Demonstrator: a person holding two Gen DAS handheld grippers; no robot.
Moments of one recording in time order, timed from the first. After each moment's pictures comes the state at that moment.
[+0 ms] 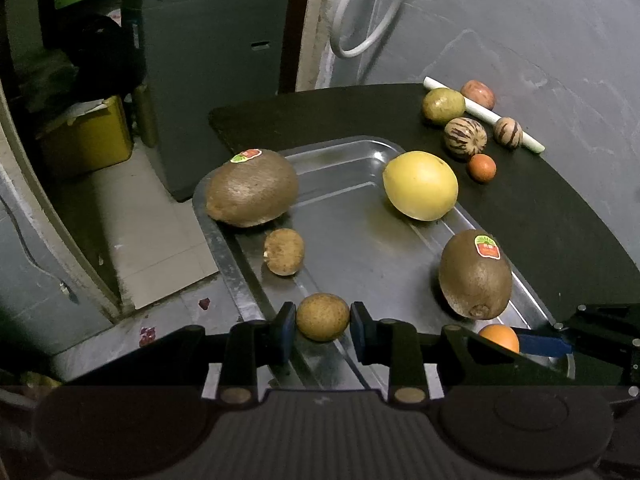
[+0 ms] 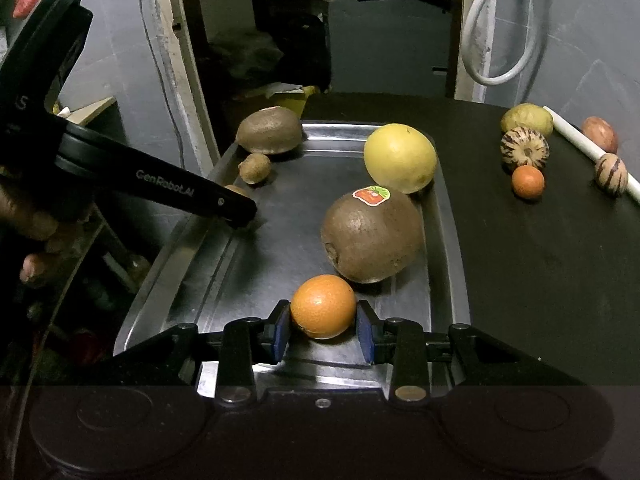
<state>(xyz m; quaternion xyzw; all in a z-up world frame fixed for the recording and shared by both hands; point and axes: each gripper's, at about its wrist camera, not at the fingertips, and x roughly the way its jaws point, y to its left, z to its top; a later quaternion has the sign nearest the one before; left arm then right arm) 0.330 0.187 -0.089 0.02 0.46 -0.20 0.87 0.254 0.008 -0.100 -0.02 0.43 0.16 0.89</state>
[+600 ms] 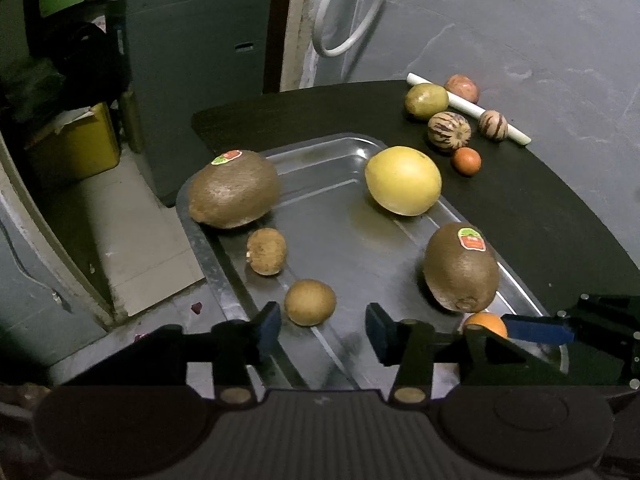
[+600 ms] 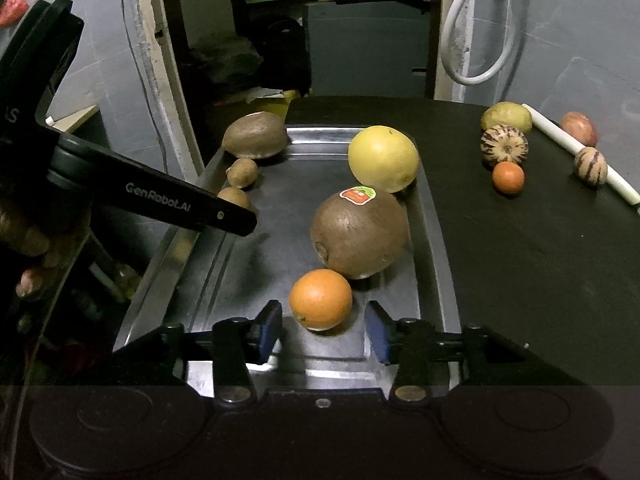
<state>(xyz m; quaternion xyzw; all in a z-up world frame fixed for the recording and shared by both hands) 0.326 0.181 -0.086 0.03 0.46 -0.22 0.86 0.246 0.008 -0.095 -0.02 0.43 0.13 0.89</state>
